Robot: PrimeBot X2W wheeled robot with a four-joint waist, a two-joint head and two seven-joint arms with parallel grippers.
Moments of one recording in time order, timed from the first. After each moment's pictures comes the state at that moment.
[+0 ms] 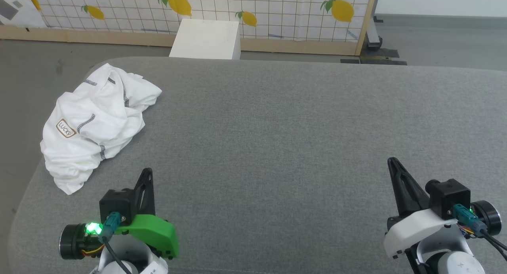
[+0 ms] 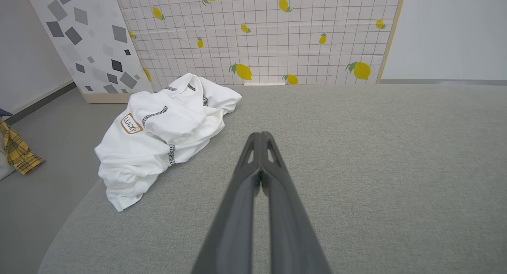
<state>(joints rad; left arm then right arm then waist) -0.01 0.05 0.00 0.00 -0.01 -0.01 0.00 -0.01 -0.05 0.00 0.00 0.01 0.13 0.00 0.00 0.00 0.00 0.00</state>
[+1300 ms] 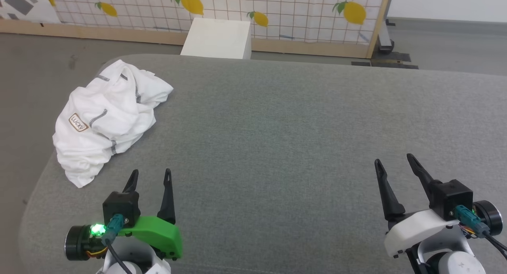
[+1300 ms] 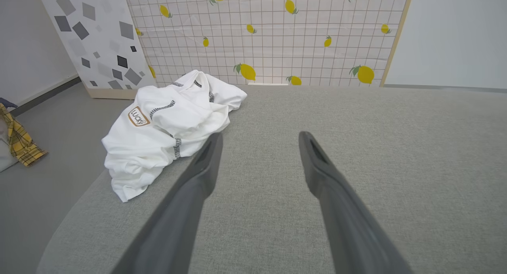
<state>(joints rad) -0.01 0.05 -0.02 0.02 -0.04 0.00 -0.03 -0.01 -0.05 0.00 0.00 0.01 0.13 -0.02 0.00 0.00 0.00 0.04</state>
